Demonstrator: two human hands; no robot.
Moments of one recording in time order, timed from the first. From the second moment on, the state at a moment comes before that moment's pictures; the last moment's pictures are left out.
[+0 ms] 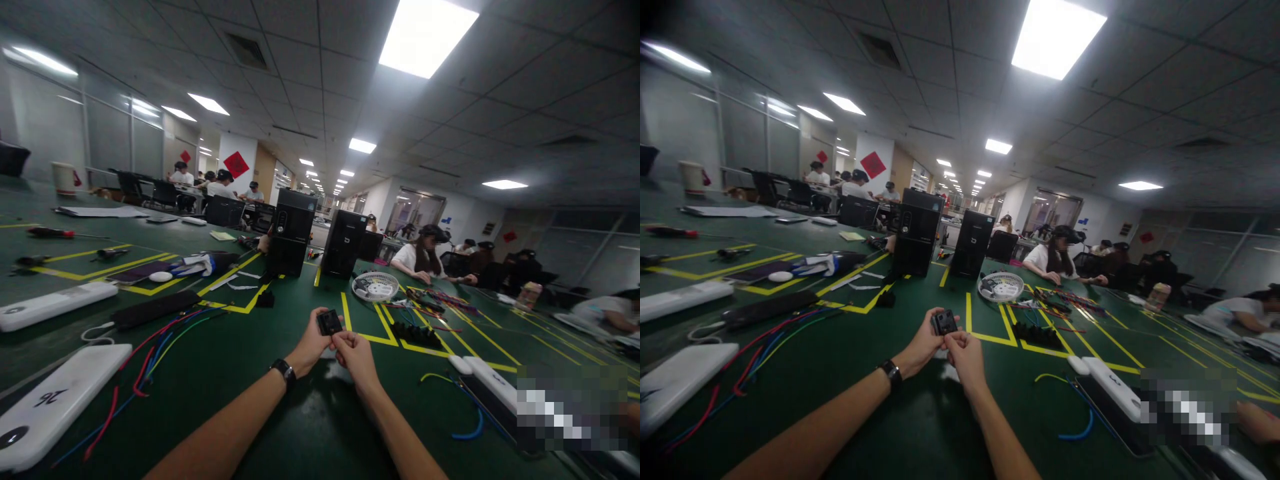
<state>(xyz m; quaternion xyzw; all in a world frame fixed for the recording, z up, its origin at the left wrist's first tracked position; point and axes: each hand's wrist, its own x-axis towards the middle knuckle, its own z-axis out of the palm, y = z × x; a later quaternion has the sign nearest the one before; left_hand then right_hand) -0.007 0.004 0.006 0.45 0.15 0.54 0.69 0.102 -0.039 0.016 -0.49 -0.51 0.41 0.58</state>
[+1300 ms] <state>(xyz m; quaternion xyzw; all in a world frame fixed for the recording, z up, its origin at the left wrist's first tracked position) -0.018 -0.003 0.021 0.45 0.05 0.50 0.74 0.102 -0.055 0.021 -0.44 -0.51 0.40 0.62</state>
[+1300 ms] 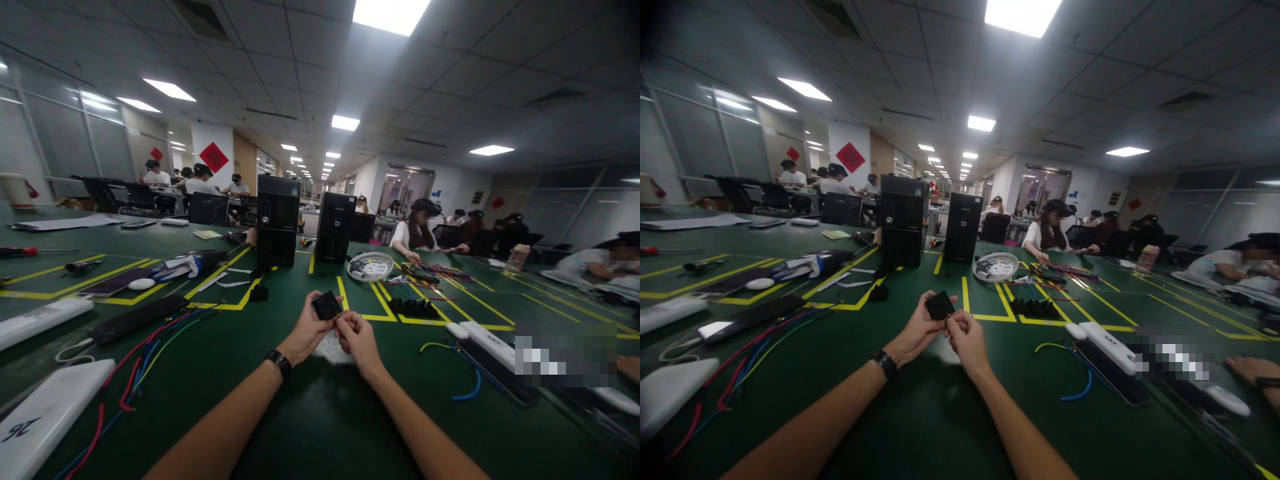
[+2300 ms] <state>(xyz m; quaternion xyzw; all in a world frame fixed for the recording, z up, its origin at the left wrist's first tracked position) -0.017 -0.010 0.022 0.48 0.09 0.50 0.71 0.096 -0.060 0.019 -0.45 -0.56 0.42 0.56</state>
